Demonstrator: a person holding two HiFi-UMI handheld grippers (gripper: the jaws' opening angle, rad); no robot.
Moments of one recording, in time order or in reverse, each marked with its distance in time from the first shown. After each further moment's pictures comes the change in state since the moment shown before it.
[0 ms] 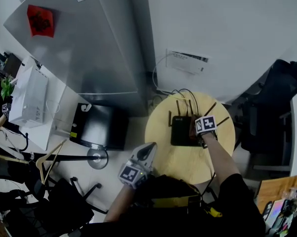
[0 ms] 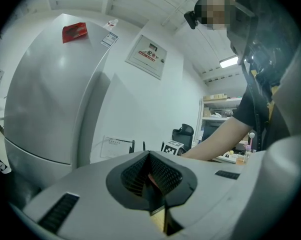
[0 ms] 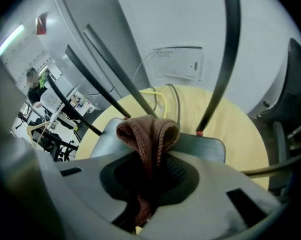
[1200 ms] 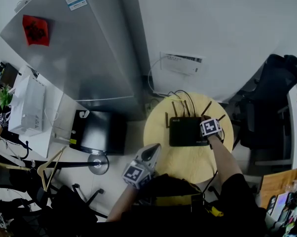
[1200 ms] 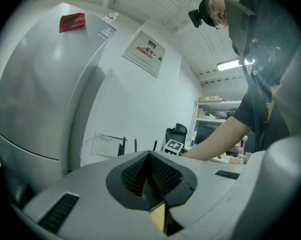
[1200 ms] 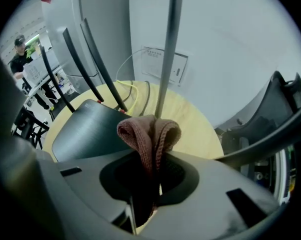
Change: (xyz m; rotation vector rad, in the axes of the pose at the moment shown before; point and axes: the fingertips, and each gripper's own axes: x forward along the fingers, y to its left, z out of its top) left arm 0.019 -0.017 -0.008 -0.035 0.020 -0.078; right arm -0.026 -0.059 -0.024 -0.081 0.028 -0.235
